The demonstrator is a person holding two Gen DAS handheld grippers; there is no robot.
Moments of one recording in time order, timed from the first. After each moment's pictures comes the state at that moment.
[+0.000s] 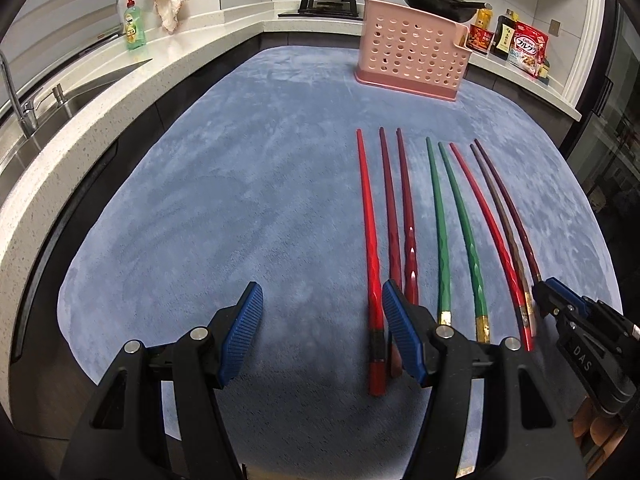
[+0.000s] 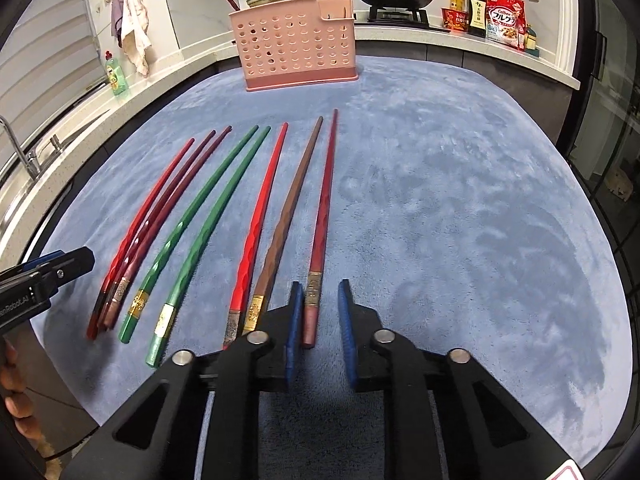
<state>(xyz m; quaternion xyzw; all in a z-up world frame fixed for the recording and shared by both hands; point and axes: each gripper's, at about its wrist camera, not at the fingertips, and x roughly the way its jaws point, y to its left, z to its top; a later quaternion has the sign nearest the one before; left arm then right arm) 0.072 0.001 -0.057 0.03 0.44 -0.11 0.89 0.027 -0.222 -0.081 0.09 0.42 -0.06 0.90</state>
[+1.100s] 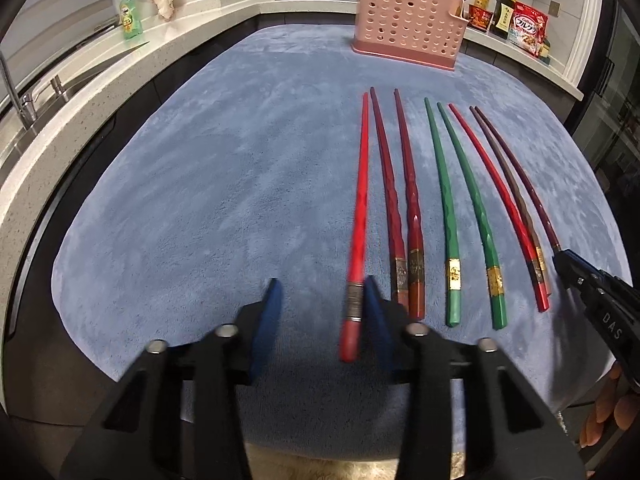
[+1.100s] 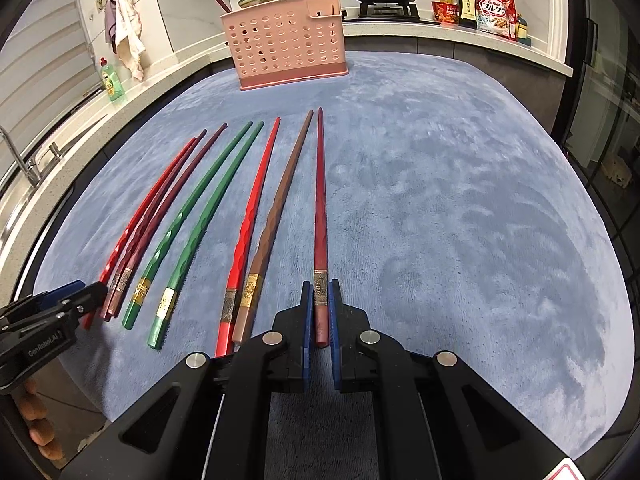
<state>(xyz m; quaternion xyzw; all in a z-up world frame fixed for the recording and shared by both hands) 0.055 0.000 -0.079 0.04 0.47 -0.10 0.88 0.016 -0.226 -0.083 0.10 0.42 -0.06 0.90</state>
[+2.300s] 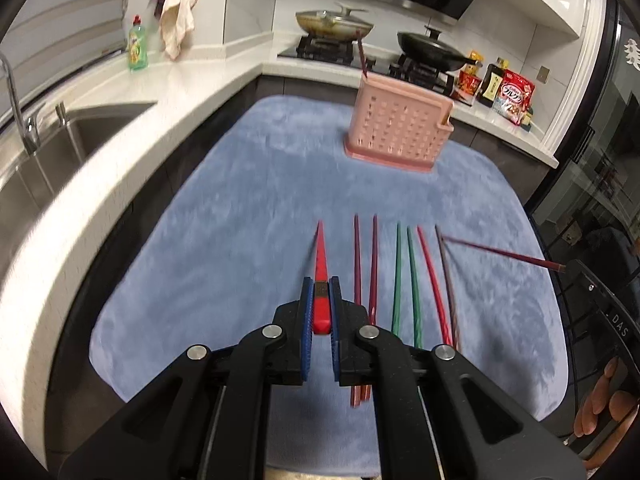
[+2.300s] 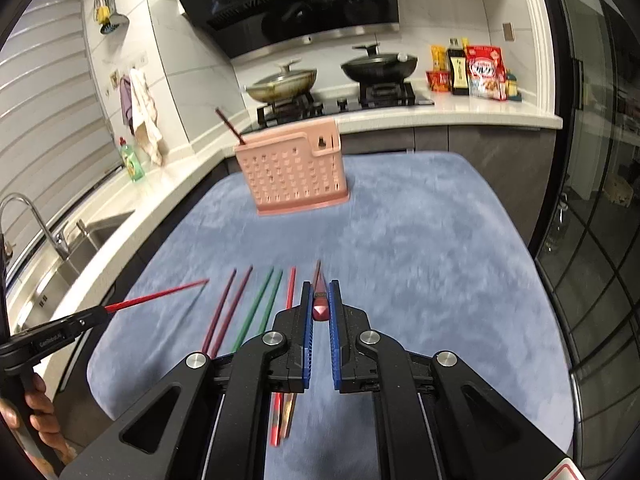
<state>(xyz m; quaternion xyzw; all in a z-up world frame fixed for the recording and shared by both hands) 0.088 0.018 0.042 -0.02 0.41 -0.13 0.90 0.023 -0.264 0.049 0.13 0.30 -0.05 0.94</state>
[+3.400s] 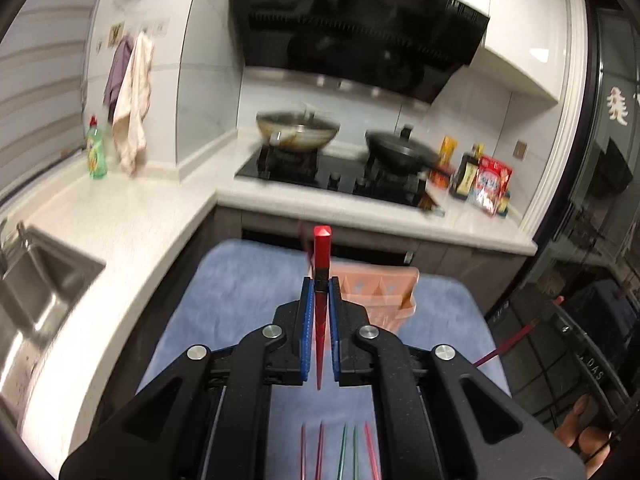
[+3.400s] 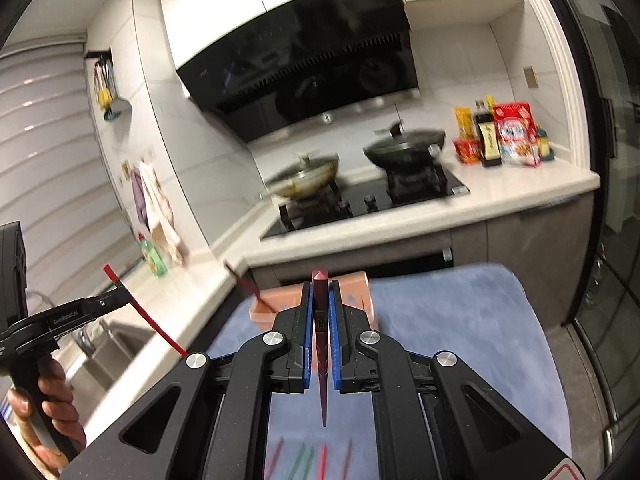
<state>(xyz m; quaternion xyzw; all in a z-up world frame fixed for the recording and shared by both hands) 0.238 -0.049 0.197 -0.05 0.27 -0.18 0.95 0.162 -0.321 0.164 0.17 0.17 -0.01 0.97</state>
